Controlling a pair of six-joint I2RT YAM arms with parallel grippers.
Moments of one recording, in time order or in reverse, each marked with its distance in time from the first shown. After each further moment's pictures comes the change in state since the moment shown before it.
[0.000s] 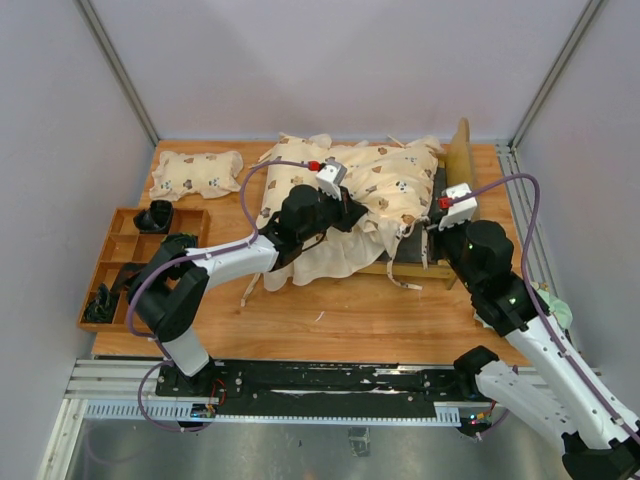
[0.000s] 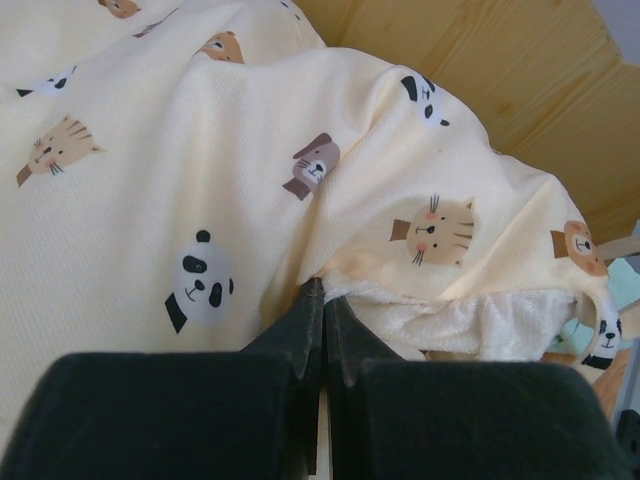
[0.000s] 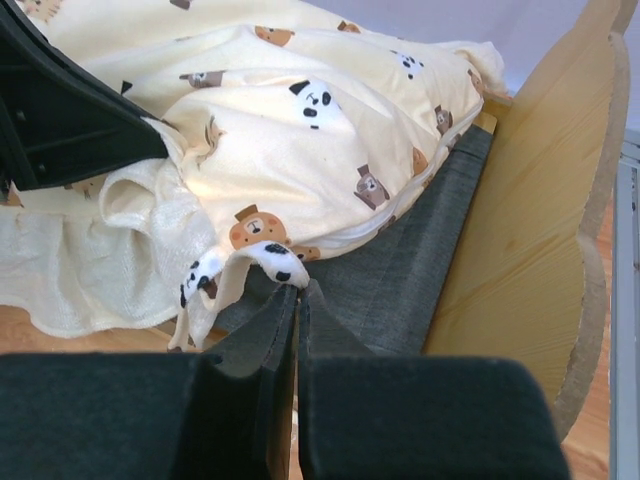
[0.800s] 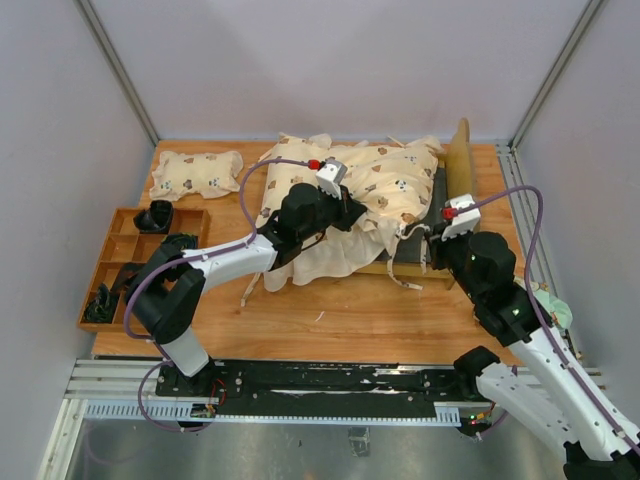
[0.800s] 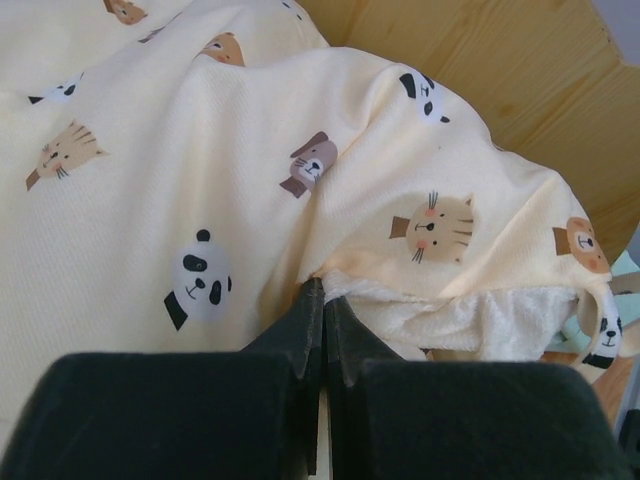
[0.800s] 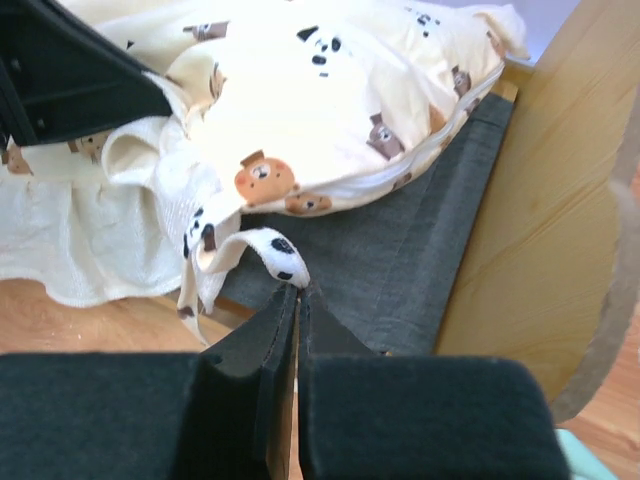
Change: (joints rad) left arm -0.003 -0.017 0.011 -0.040 -0.013 0.018; right arm 0.000 -0.084 -0.088 -0.018 -0.026 0.051
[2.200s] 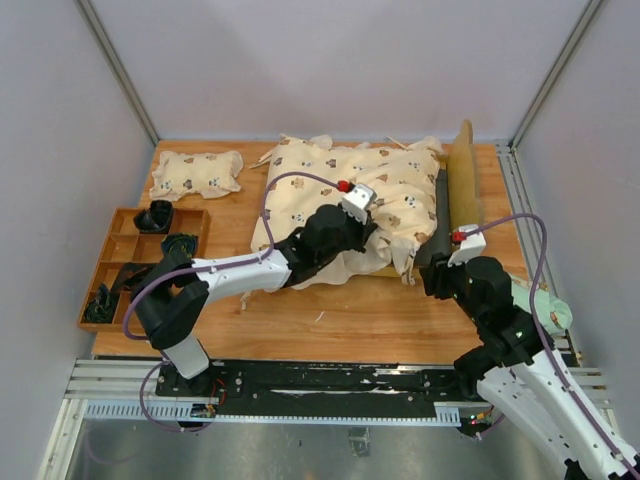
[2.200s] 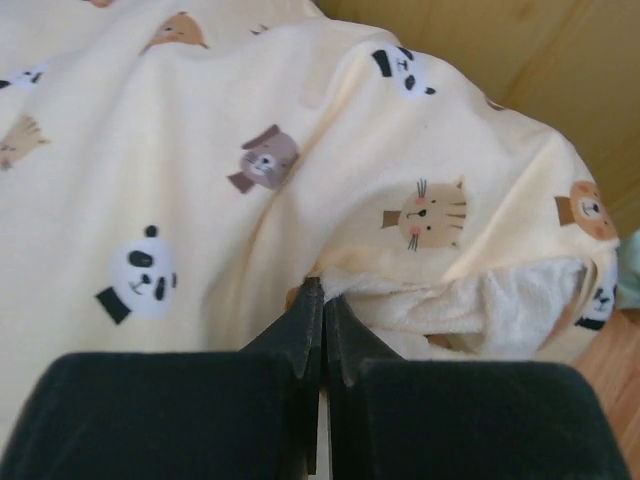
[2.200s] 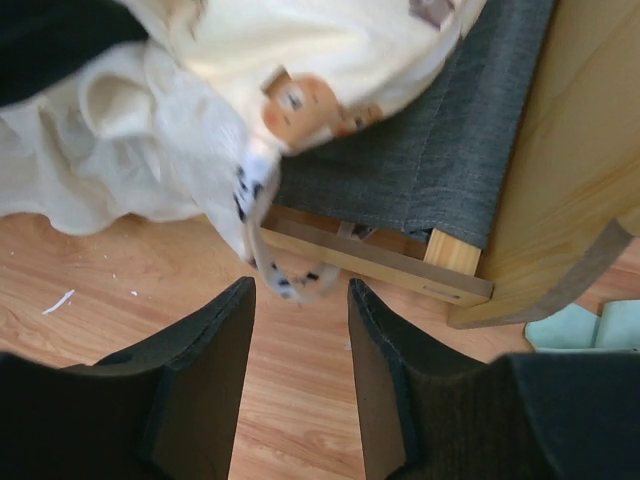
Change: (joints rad) left arm -0.230 0.004 0.006 -0.084 -0.268 0.233; right arm -0.009 -0.179 -0.124 -0.202 0.006 0.219
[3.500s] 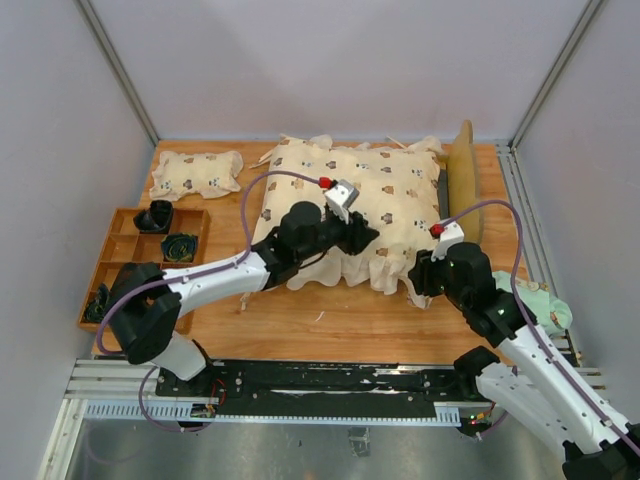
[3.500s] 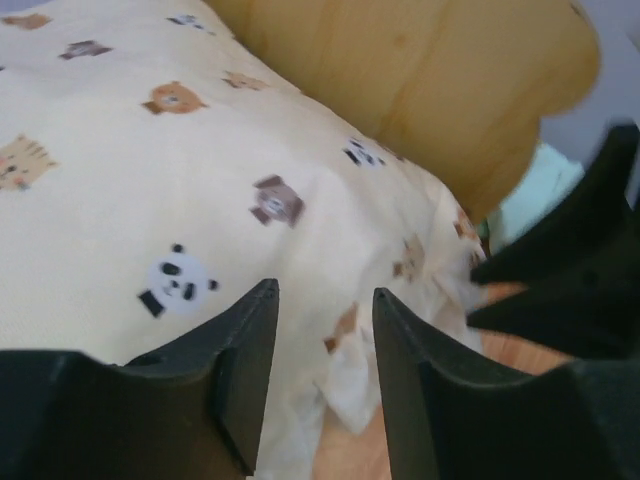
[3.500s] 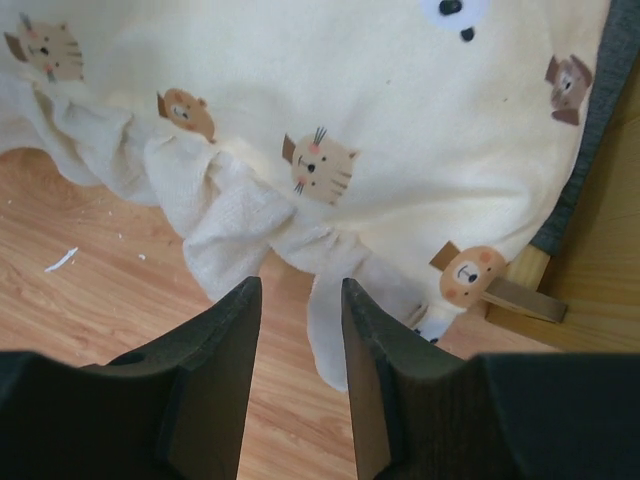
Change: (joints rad) left arm 0.128 -0.120 -0.069 0.022 0.266 -0.154; right arm 0.000 0.189 0.014 0.009 -0.128 -0.010
